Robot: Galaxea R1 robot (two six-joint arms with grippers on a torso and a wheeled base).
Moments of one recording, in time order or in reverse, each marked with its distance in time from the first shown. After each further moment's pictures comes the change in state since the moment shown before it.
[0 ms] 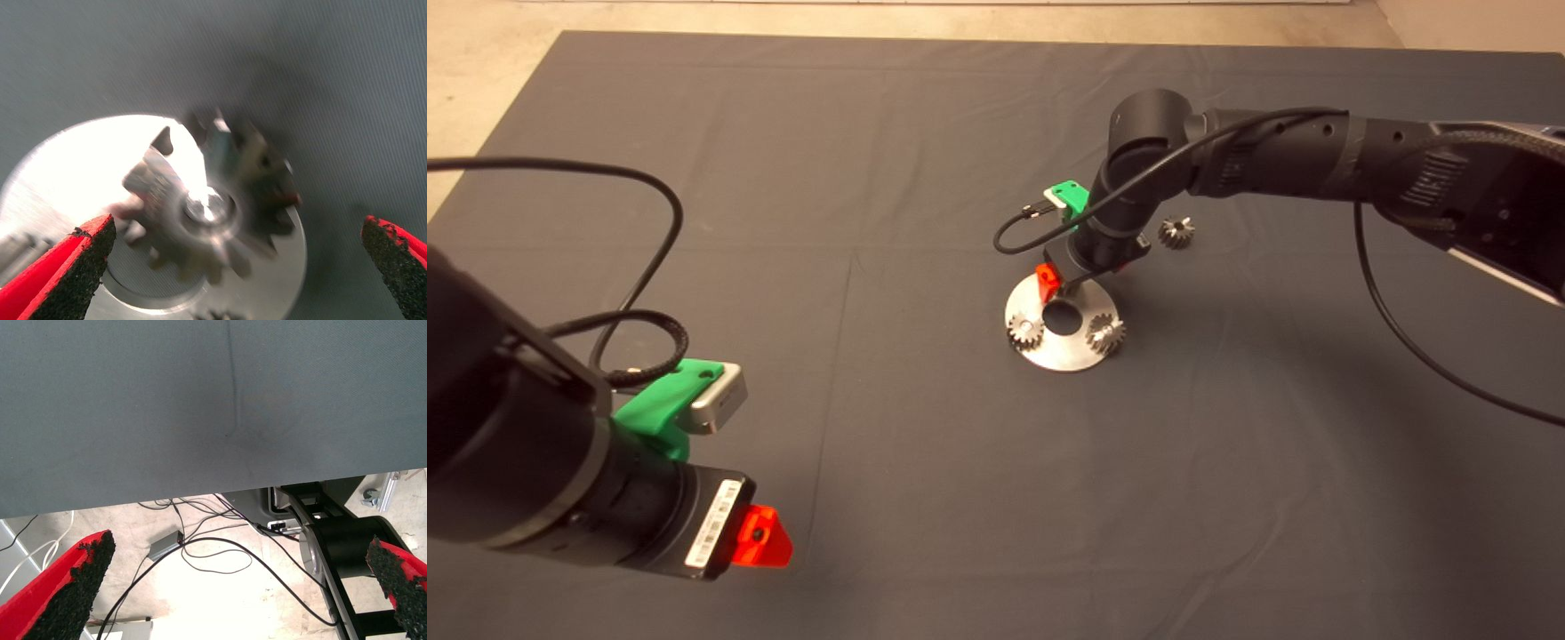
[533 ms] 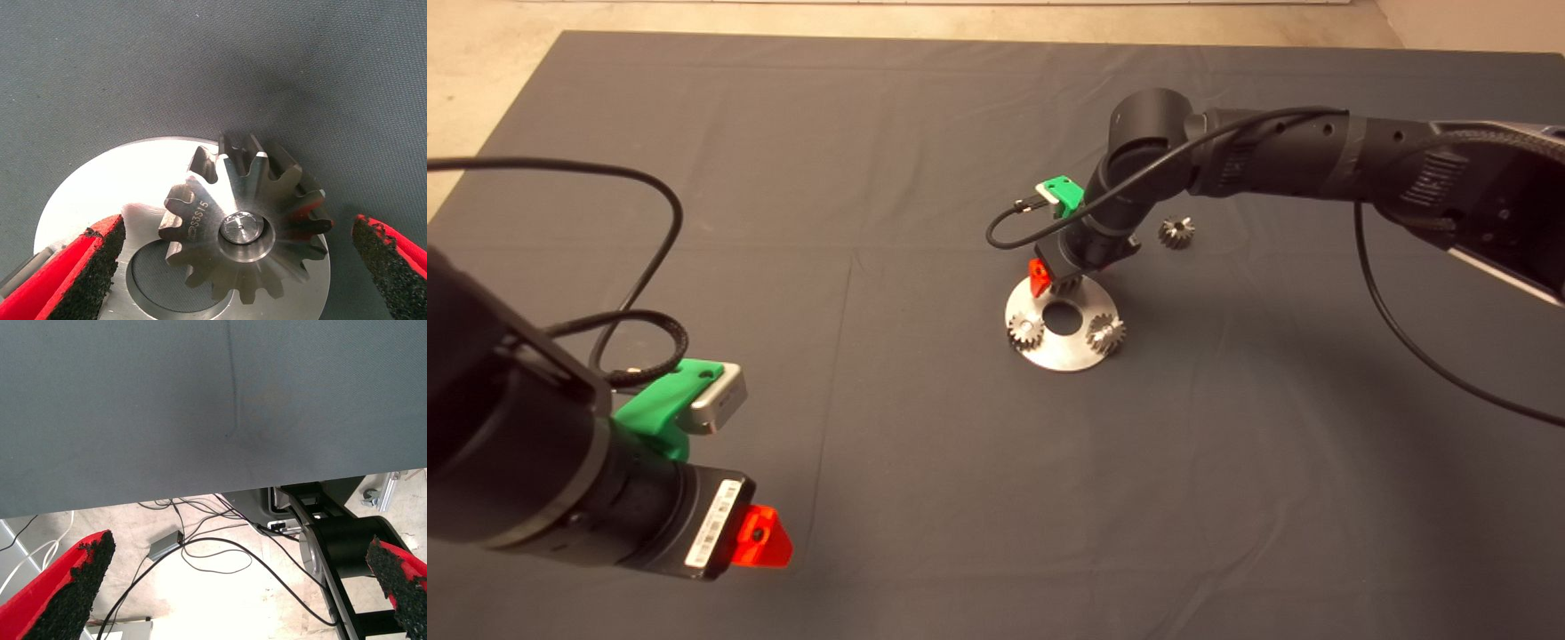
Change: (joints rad) left arm 0.000 0.000 0.000 0.000 0.000 0.000; right arm 0.000 0.000 0.000 -0.003 0.042 0.000
